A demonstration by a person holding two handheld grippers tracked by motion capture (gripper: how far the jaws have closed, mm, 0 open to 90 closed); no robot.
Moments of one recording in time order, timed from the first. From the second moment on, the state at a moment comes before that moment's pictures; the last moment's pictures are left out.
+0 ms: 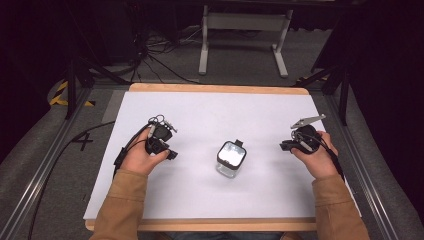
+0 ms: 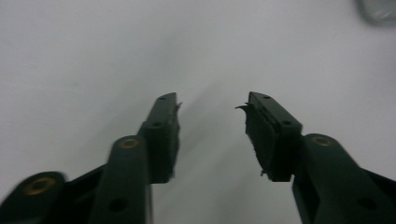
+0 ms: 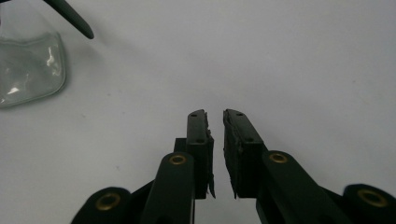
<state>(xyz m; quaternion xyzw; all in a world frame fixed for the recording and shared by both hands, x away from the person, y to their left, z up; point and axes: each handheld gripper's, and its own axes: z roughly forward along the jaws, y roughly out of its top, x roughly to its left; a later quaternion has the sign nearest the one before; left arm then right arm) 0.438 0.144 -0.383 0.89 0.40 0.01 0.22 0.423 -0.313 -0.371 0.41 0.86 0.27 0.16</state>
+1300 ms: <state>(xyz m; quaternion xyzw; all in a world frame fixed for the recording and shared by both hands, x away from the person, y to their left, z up) 0.417 0.048 -0.385 0.90 0.31 0.03 0.30 0.414 -0.310 -0.370 0.39 0.86 0.30 0.11</state>
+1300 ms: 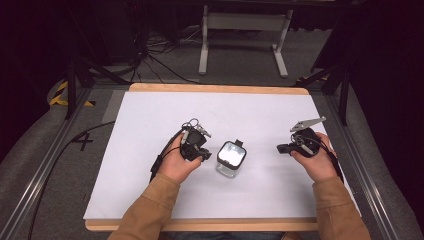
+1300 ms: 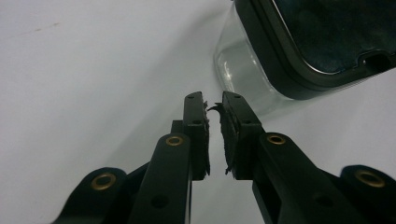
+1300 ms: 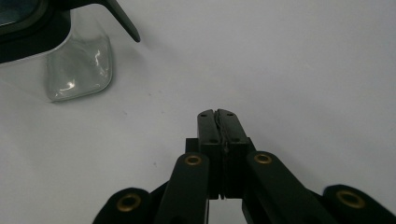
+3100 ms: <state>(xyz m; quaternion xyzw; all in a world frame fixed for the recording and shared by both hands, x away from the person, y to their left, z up) 0.403 0.031 -0.379 0.92 0.26 0.01 0.29 0.411 -0.313 -0.370 0.38 0.87 0.31 0.12</state>
